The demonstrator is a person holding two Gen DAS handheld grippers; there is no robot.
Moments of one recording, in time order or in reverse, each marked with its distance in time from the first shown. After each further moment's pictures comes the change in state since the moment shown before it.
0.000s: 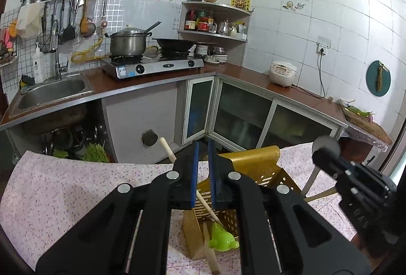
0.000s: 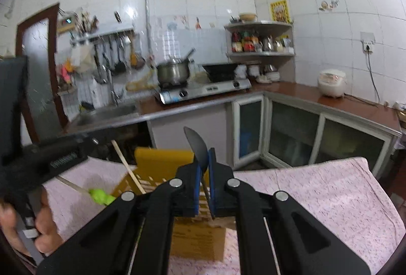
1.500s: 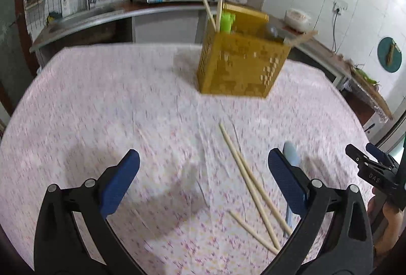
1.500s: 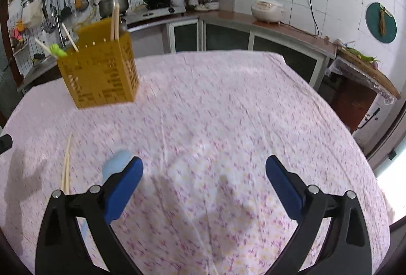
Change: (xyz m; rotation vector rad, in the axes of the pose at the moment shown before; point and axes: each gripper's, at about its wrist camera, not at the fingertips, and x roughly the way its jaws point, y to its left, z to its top) left arm -0.142 -0.004 -0.170 -0.105 0.351 0.095; right arm -0.147 -0.088 -0.144 0.086 0.390 -0.297
